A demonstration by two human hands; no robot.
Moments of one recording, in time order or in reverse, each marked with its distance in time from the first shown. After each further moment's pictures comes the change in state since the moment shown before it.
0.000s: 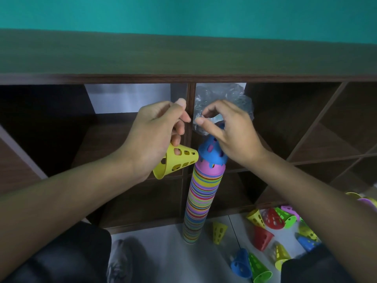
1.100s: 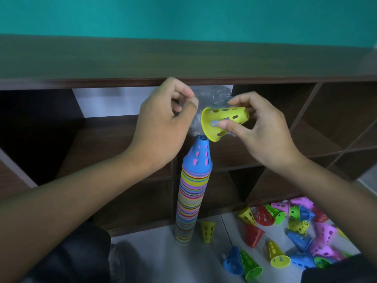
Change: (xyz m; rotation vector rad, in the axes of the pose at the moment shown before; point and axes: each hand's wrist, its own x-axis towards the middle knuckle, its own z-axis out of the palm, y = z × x) left_hand 0.011 0.005 0.032 0.419 0.132 0.485; right_hand -0.030 0.001 -0.071 0.053 0.114 0.199
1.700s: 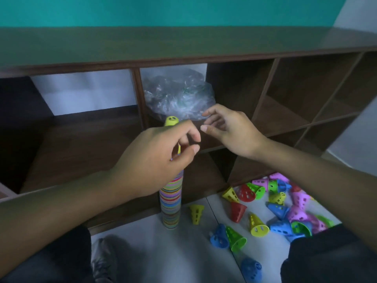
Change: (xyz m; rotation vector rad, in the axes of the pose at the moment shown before) left_hand -0.064 0.006 0.016 0.159 -0.514 0.285; right_hand -0.038 0.041 -0.010 -0.047 -0.290 0.144
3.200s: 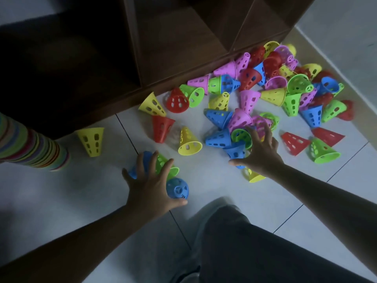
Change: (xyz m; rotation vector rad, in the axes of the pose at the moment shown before) left_hand -0.147 -0.025 0.475 0.336 -0.801 -0.494; right_hand -0.364 0.396 0.027 -0.429 -0.345 1.070
